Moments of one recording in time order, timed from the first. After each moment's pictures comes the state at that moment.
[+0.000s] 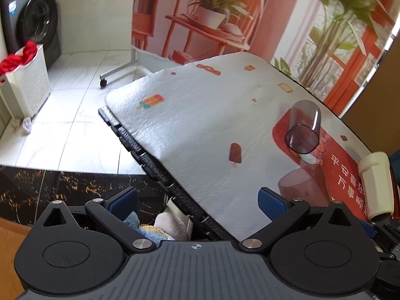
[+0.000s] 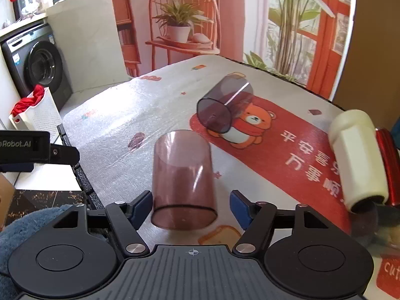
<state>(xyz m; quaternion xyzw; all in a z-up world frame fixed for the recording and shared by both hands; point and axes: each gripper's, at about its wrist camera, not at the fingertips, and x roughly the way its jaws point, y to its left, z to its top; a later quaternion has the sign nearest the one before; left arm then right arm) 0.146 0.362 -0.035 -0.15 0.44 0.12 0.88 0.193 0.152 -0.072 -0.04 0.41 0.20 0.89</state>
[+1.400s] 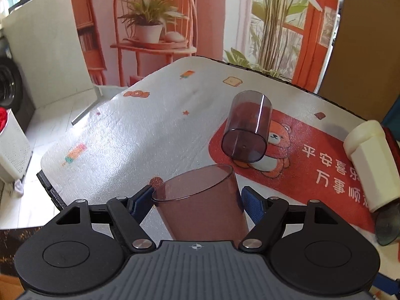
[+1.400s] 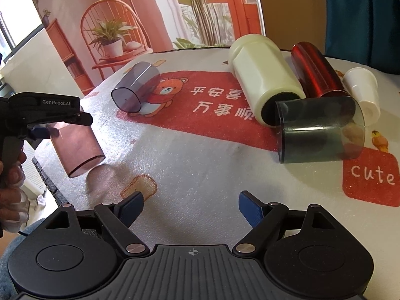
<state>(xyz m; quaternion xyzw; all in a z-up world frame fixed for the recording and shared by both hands) 0.236 0.254 -0.052 -0.02 0.43 0.07 0.90 0.154 0.025 -0.105 0.11 0.43 0.11 0.89</state>
